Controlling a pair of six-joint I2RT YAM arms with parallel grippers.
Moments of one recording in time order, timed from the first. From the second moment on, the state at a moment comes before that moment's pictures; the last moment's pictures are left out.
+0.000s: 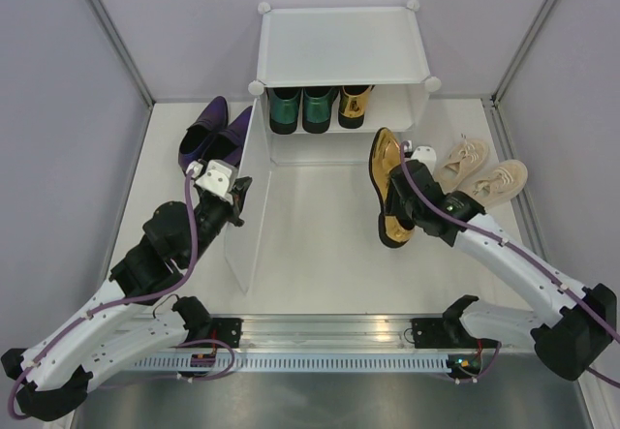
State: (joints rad) left arm -0.84 0.64 0.86 -0.26 -0.36 0.07; right arm 0.64 1.13 0.95 -0.68 0.40 0.57
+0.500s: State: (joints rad) left arm -0.85 0.63 0.86 -0.26 -0.37 0.07; right arm 0.41 1.38 1.28 -0.67 0.31 0.46
